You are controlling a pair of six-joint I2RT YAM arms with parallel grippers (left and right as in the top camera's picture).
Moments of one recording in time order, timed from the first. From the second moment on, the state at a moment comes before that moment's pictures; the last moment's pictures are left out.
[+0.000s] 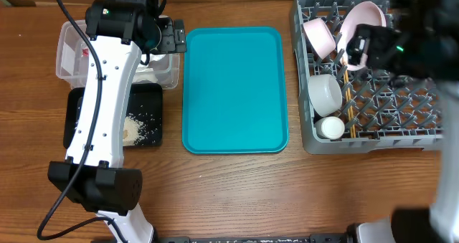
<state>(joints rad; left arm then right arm) -0.16 1.90 2.12 -1.31 -0.12 -0.26 0.03 1.60 2.21 -1.58 -0.12 0.24</state>
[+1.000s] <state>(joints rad) -0.16 1.90 2.12 -1.31 -0.12 -0.26 0.03 0.83 1.13 -0.74 -0.13 0.25</state>
